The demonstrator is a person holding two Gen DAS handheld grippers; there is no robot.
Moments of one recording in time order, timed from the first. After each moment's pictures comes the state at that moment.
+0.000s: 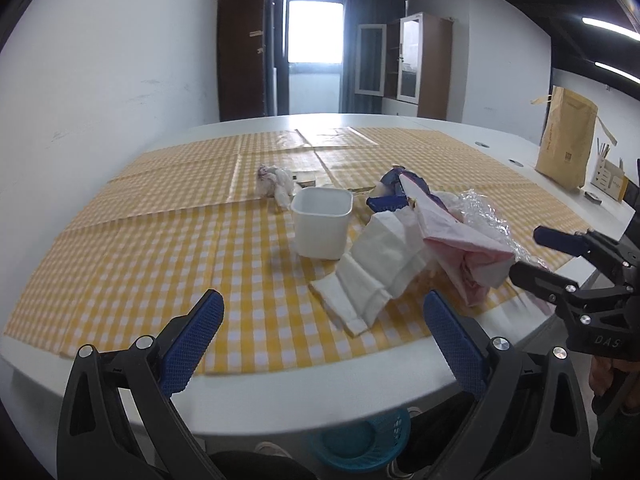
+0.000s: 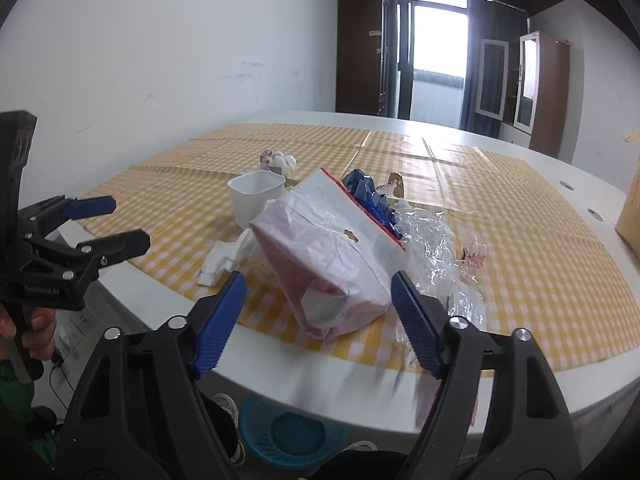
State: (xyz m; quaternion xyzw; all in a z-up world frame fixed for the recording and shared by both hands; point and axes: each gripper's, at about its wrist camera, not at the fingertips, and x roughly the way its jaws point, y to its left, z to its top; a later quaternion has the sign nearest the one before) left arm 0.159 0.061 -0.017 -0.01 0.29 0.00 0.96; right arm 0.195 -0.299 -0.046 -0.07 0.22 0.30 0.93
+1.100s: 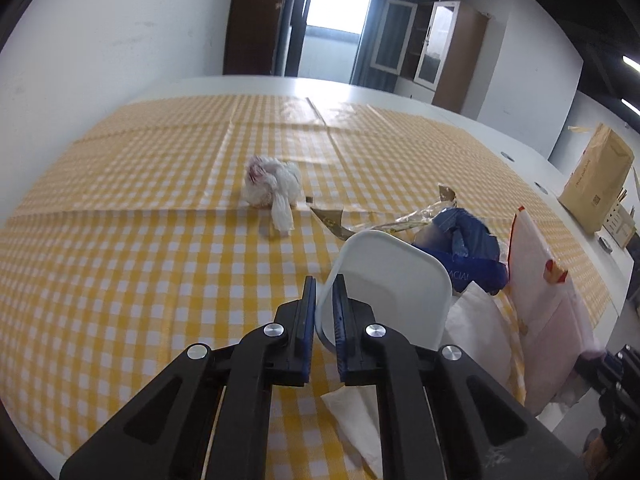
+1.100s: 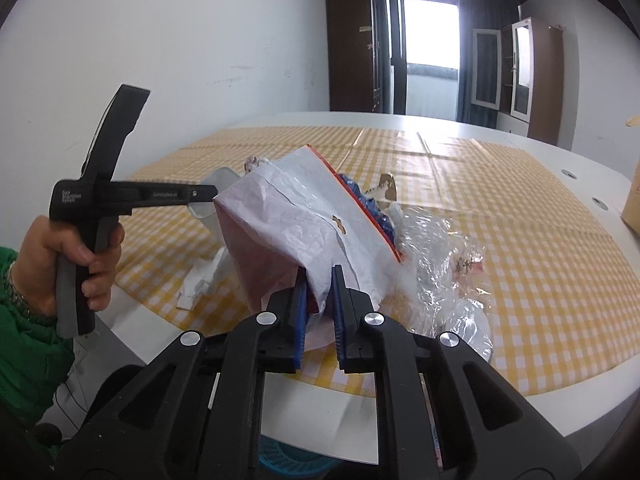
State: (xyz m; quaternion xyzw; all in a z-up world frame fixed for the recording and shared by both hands) left arm 0.277 0.092 -0.025 -0.08 0.34 0.00 0.93; right arm 0.223 -0.302 -0.043 -0.03 0.22 0.29 0.93
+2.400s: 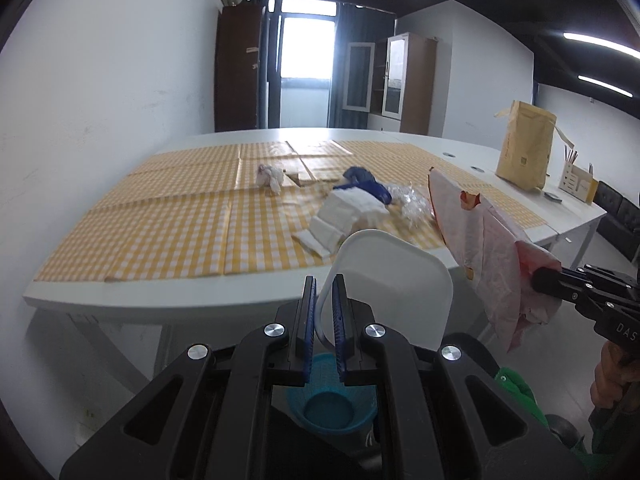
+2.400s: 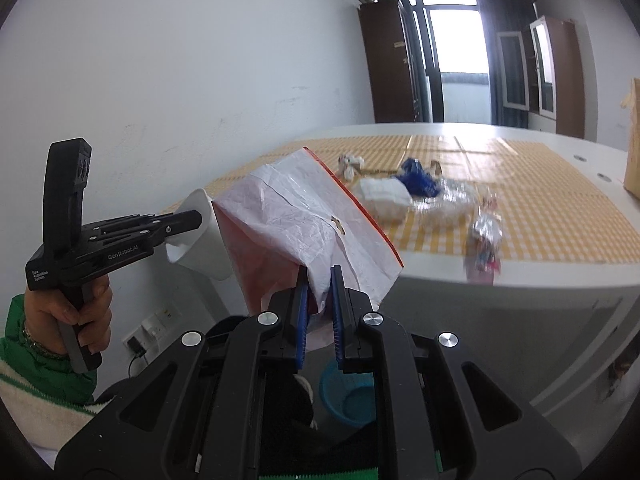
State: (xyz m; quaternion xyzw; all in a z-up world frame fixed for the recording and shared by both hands) left arm -0.002 0.059 0.000 -0.02 0.27 -0.02 0.96; right arm 0.027 -0.372 -0.050 0.01 0.21 0.38 0.90
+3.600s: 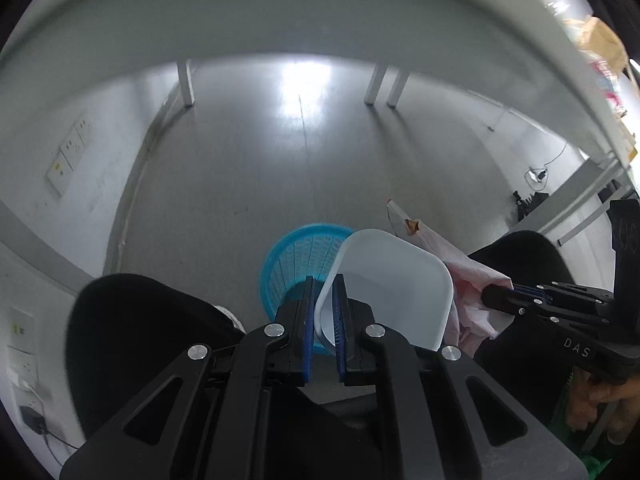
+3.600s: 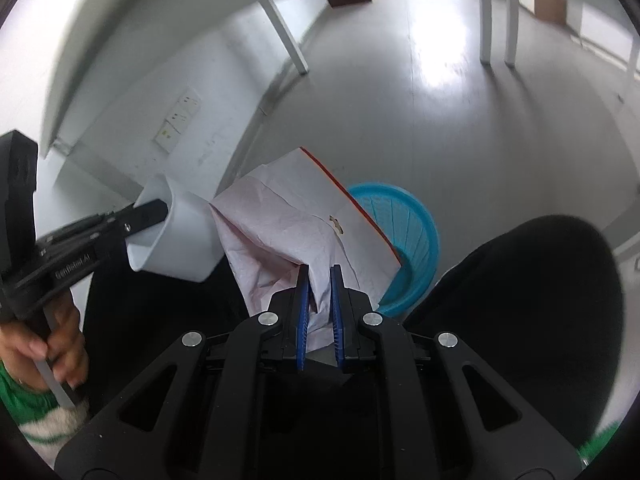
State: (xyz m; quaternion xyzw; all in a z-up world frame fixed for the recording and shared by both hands) left arm 0.109 0.065 -0.238 -0.09 0.50 -0.02 0.86; right arm 0.153 -0.290 -0.297 0.04 0.51 0.31 0.80
